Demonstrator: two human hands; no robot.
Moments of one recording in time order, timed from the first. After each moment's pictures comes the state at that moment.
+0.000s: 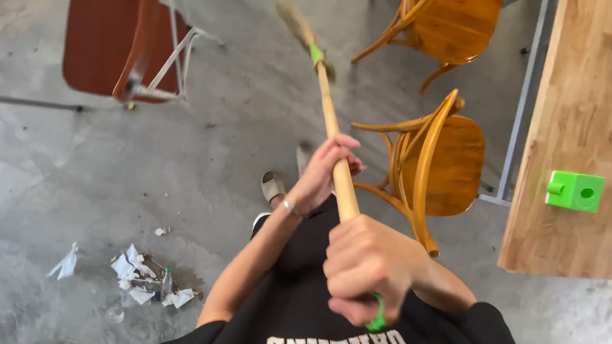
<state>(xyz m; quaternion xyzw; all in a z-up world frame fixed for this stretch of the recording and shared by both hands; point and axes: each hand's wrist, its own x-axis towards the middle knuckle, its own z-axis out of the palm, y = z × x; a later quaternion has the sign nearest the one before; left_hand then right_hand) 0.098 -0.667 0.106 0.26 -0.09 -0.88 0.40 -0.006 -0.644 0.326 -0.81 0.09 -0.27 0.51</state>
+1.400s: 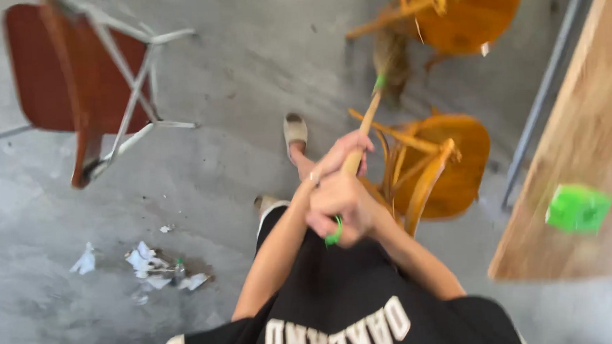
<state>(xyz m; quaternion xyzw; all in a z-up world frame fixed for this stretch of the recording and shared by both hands) -0.018 -0.838 -0.029 0.32 -0.06 -0.92 0.19 -0.076 -0.847 0.153 -0.70 0.26 -0.37 0.55</state>
